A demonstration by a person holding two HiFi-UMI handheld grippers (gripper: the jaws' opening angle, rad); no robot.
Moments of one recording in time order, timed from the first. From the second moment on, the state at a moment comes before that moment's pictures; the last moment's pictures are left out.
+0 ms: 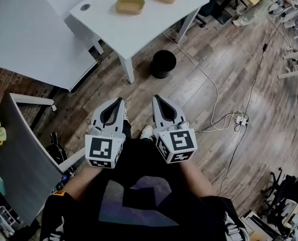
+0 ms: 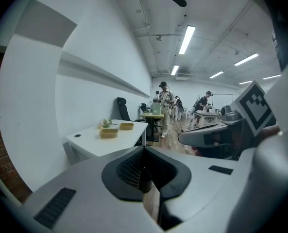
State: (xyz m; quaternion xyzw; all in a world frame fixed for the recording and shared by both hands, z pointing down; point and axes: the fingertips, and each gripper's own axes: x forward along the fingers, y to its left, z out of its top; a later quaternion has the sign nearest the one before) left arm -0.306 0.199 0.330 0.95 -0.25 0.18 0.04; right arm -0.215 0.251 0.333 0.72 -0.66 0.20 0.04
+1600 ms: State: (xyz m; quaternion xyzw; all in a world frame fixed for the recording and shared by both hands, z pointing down) left arm -0.232 -0.096 0.355 0.94 -0.26 0.18 0.10; right arm -0.136 -0.044 0.360 0.68 -0.68 0.18 0.19
